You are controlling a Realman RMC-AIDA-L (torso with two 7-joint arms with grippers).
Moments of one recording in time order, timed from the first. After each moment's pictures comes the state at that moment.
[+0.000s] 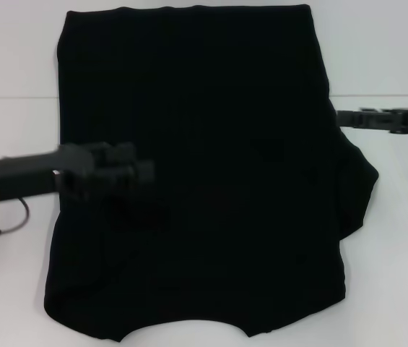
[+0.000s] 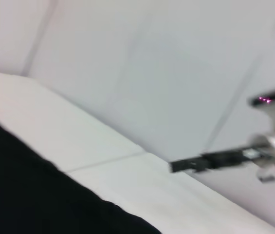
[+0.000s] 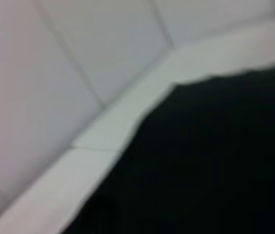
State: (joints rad) left arm -0.57 -2.09 0.45 0.81 2.08 1.73 -1.67; right arm 0.68 1.94 -0.62 -0.68 -2.07 -1.40 1.98
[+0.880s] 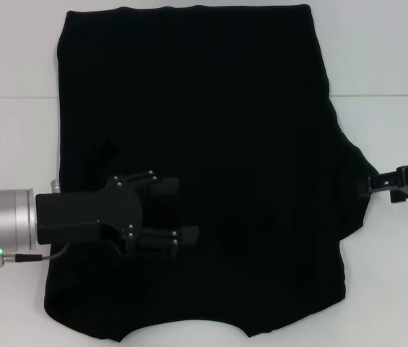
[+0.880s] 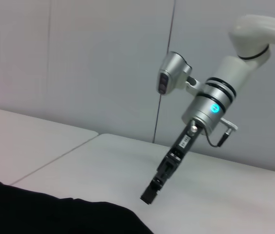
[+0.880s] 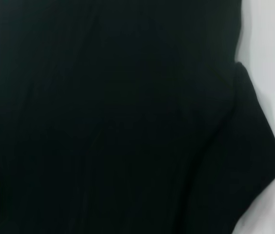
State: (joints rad) left arm -0.56 -2.14 0.58 0.75 2.08 1.70 -1.28; right arm 0.79 1.89 -0.64 -0.54 -2.53 -1.29 2.43
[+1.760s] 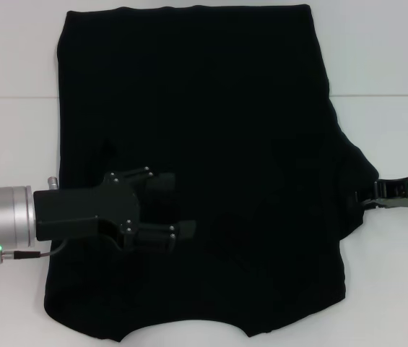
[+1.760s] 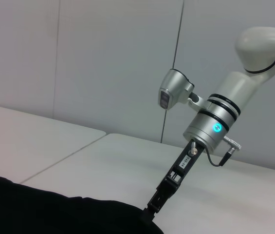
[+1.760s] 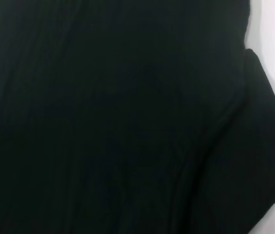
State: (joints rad) left arm -0.56 -2.14 0.57 0.75 2.08 1.68 -1.29; right arm 0.80 1.95 -0.70 -0.47 -2.53 -1.12 2.42
